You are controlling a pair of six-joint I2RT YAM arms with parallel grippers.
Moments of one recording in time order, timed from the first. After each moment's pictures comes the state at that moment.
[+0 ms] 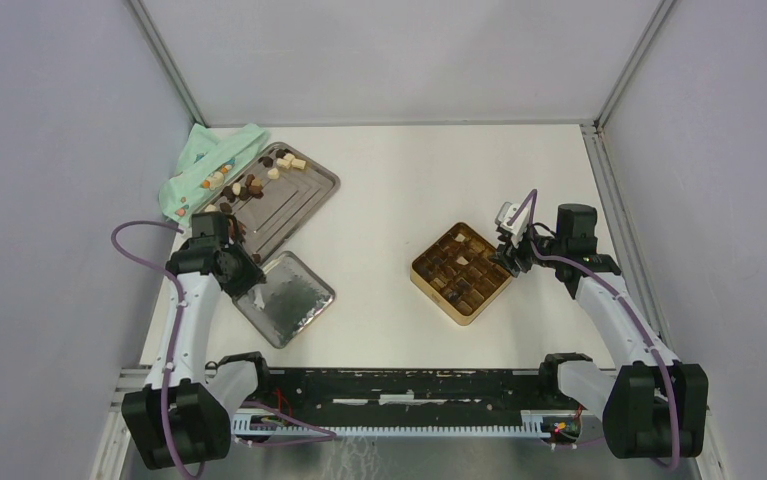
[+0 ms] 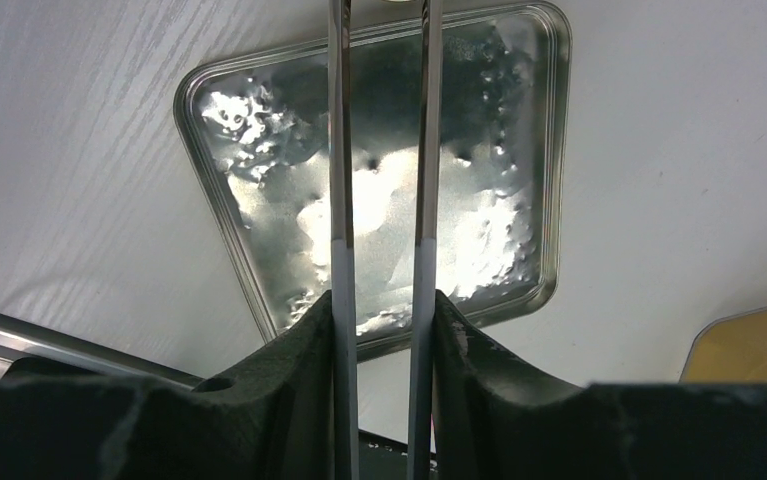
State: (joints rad) left arm 0.16 1.00 0.81 -0.93 0.01 -0.56; right arm 0.01 1.06 0.63 -0.30 -0.77 -0.79
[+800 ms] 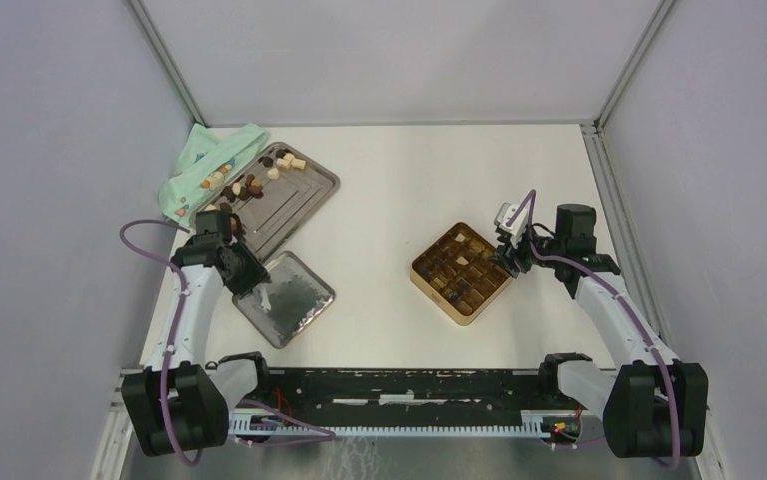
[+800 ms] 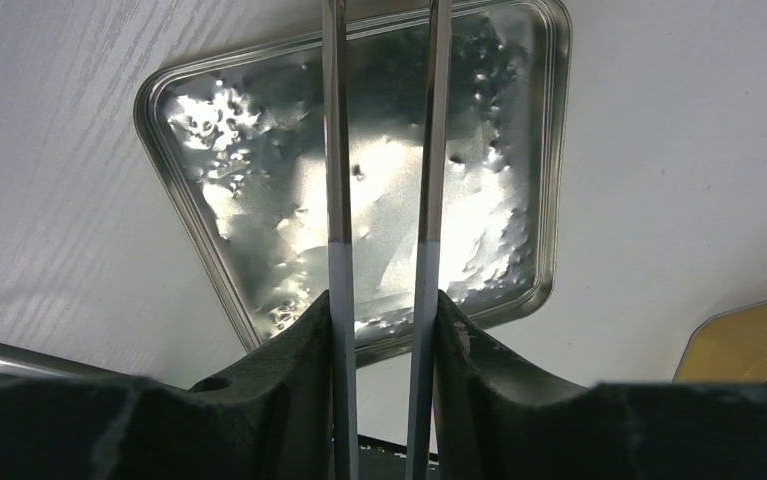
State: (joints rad) left arm 0.16 1.06 0.79 -0.89 0.05 -0.56; right arm 0.02 1.07 0.63 -0.31 -0.77 -0.80
